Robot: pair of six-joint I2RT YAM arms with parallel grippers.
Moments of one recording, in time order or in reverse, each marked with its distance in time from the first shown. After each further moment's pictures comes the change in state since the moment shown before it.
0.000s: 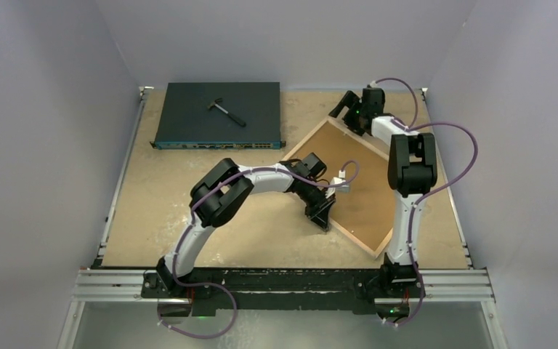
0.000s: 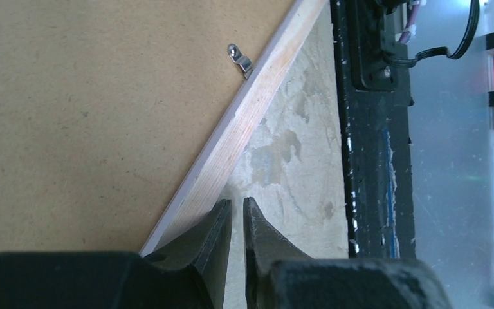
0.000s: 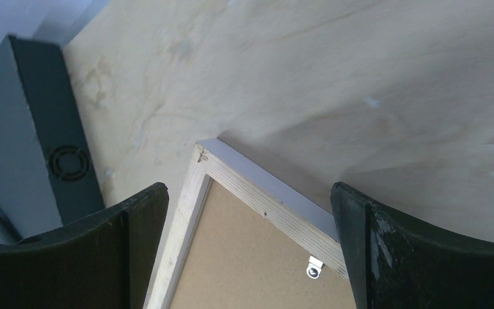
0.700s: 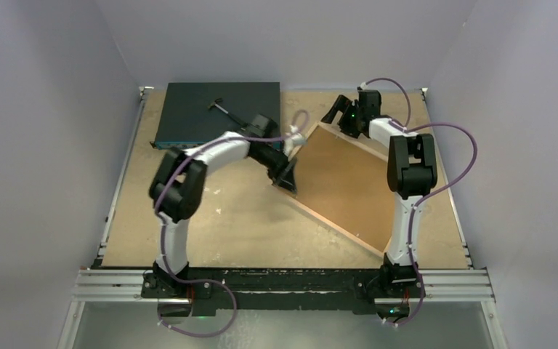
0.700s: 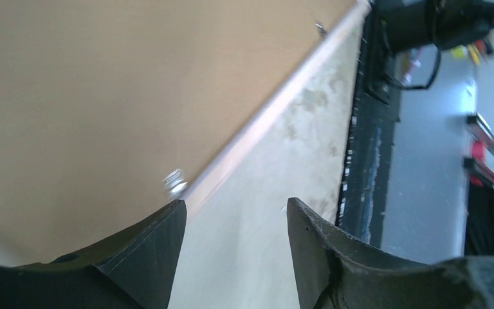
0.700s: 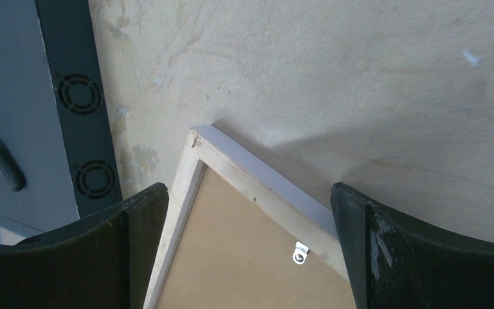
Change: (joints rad) left arm 0.242 -0.163 -0.023 -0.225 0.048 -0.010; right arm 0.035 -0.036 -0.052 0.013 -0.116 -0.100
